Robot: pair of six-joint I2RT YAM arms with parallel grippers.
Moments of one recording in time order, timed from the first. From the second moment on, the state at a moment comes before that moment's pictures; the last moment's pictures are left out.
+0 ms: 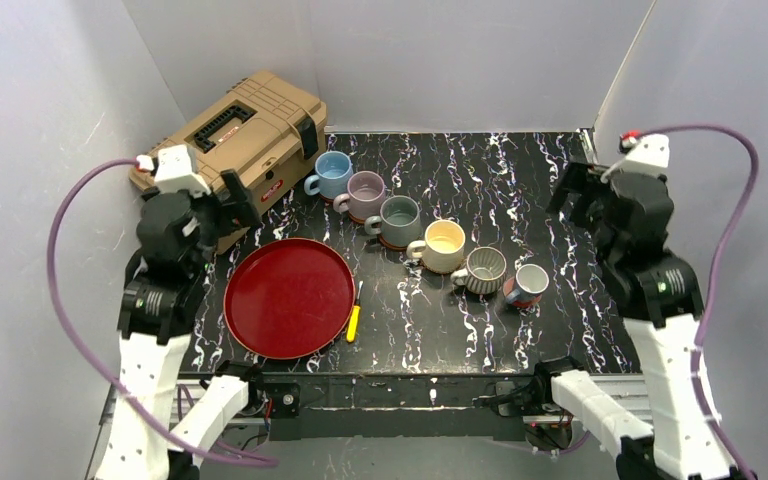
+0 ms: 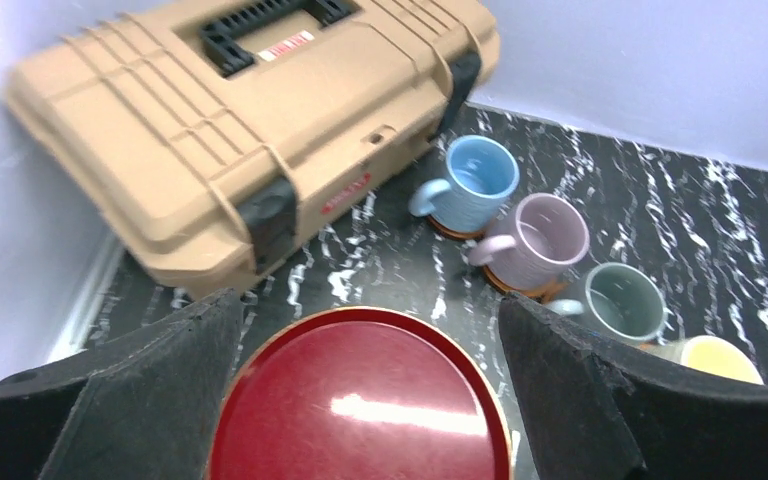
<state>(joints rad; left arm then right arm) -0.16 0.82 1.24 -0.68 -0.22 -0.24 0.25 0.90 1.38 -0.81 0.37 0.22</state>
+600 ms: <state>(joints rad) -0.16 0.44 0.88 -0.60 -0.49 -0.13 0.25 0.60 1.02 -0.49 0.48 0.04</state>
